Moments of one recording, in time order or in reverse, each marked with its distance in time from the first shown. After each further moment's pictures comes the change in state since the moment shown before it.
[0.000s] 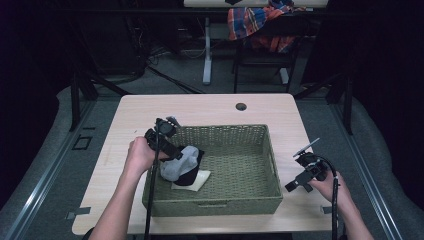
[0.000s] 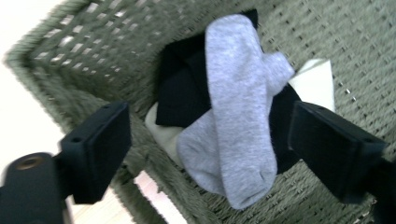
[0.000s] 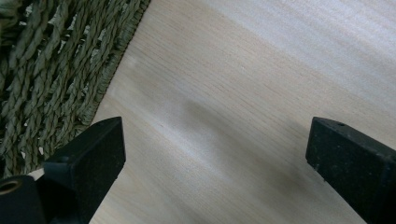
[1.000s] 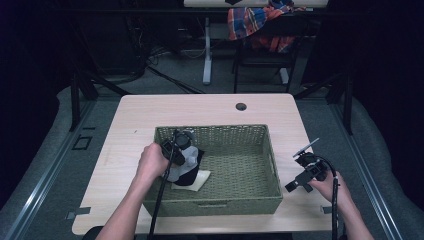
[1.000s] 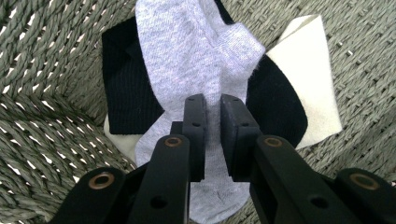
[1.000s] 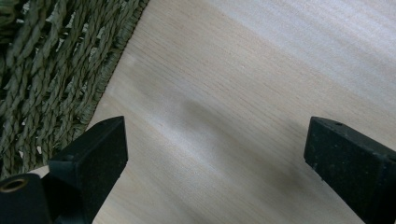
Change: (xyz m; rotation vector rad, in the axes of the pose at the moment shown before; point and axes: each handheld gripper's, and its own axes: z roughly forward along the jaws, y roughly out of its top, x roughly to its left) left arm -0.029 0.006 0.036 0.118 -0.004 0.141; right arm 0.001 0.000 0.000 0.013 -0.008 -0.005
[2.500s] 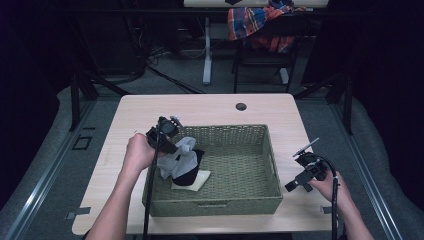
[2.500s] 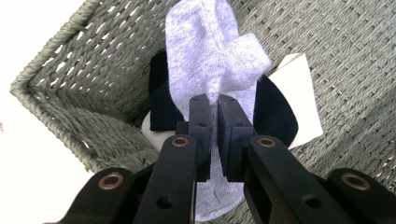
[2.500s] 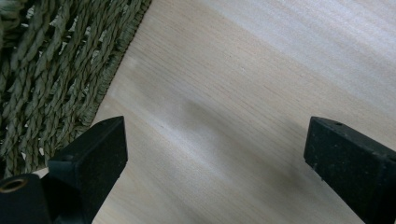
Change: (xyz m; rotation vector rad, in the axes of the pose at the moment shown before) left arm 0.023 -0.013 -0.053 -0.147 -0.009 -0.045; right arm 0.000 0.001 0.000 -0.009 0.009 0.006
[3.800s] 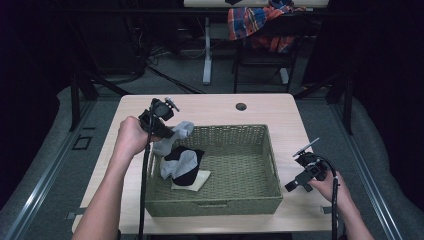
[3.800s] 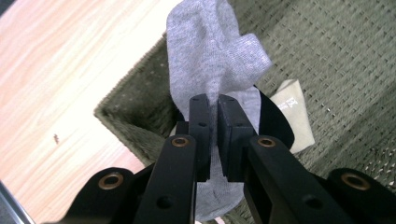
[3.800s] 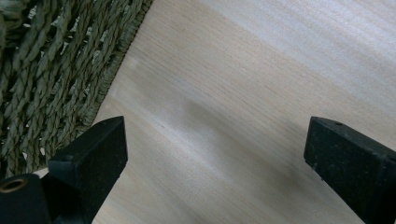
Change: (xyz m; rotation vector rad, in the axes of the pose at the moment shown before) left arm 0.014 0.020 -0.053 -0.059 0.030 0.015; right arm 0.000 0.000 0.000 -0.001 -0.007 -0.001
